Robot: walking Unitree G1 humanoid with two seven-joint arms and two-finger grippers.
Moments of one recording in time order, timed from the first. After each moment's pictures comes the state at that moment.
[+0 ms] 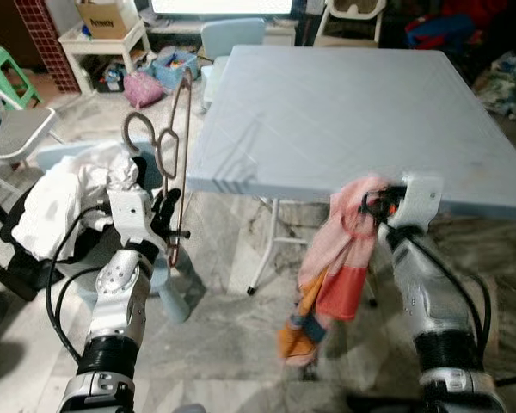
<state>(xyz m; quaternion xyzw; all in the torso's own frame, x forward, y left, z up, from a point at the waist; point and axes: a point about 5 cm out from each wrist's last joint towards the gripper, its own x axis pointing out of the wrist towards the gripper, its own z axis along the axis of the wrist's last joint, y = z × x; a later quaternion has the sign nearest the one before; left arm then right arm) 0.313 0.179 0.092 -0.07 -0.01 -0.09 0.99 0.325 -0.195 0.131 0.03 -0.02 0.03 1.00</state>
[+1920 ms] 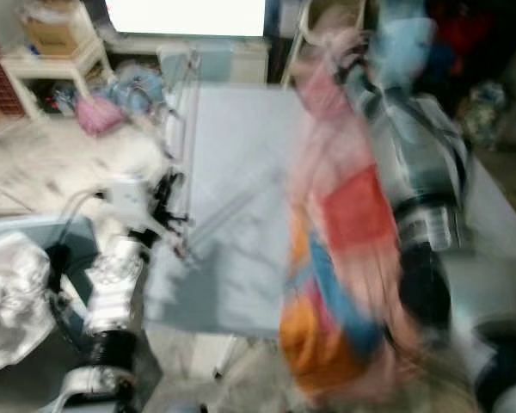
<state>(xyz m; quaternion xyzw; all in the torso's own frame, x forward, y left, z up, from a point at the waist) 0.317 0.176 0.117 -0.06 -0.07 -0.09 0.99 0.416 -0.113 0.322 0.00 -0.20 0.15 0.97</state>
